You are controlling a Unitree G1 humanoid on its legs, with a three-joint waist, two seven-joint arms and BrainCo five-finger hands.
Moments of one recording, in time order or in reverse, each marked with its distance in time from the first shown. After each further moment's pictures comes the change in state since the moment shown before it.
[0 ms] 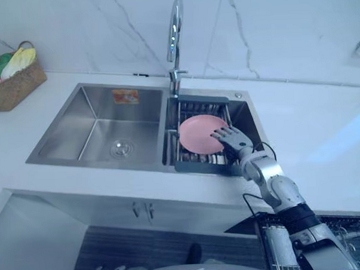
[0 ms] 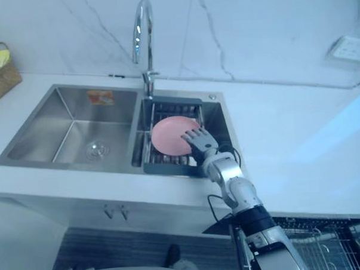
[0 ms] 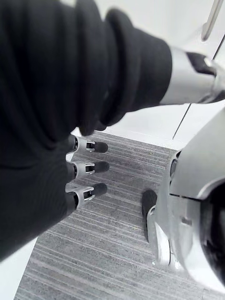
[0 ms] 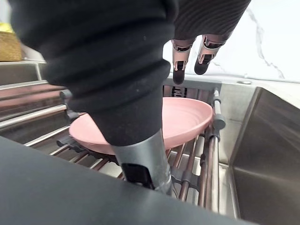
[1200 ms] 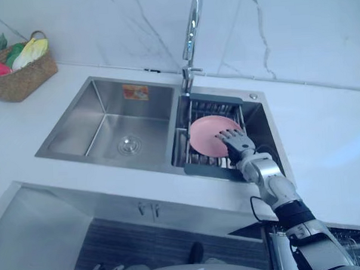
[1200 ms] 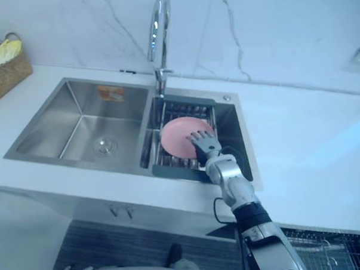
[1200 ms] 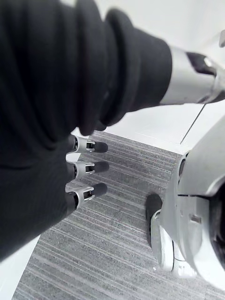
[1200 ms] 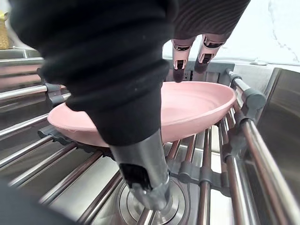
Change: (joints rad) left arm 0.026 -0.001 0.002 -0.030 0.001 -0.047 0.008; right arm -0.041 0.021 0.001 0.191 0.003 -0.007 -0.080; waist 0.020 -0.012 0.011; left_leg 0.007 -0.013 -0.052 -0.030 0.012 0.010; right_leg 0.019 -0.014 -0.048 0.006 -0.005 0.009
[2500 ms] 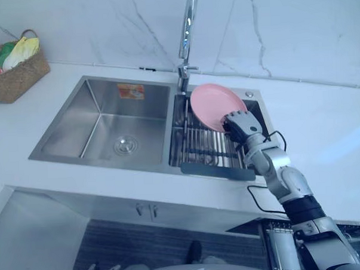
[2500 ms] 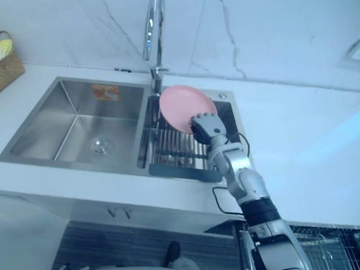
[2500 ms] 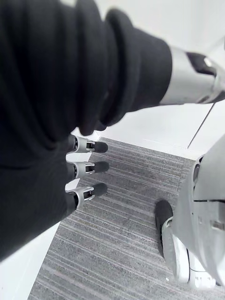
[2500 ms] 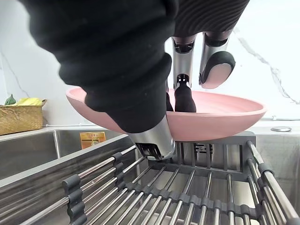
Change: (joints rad) left arm 0.016 0.000 0.020 0.004 0.019 -0.068 0.039; right arm -0.019 -0.047 -0.081 -0.168 0.205 -0.090 -0.189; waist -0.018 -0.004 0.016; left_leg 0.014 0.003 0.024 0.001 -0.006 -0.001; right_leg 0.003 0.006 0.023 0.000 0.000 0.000
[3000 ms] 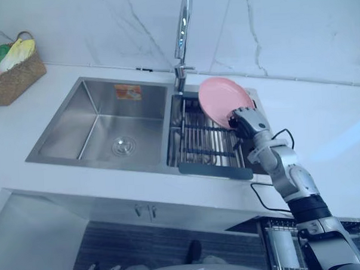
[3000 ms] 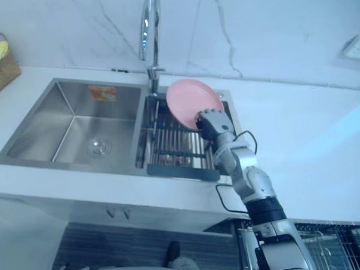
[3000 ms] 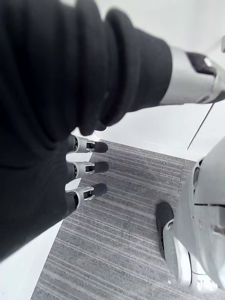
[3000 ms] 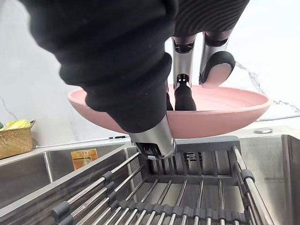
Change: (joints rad) left arm 0.001 -0.001 0.000 0.009 0.000 -0.017 0.005; right arm 0.001 -0.017 -0.057 -0.005 0.092 -0.009 0.004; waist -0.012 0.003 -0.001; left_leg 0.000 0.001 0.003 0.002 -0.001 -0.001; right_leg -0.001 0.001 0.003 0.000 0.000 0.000
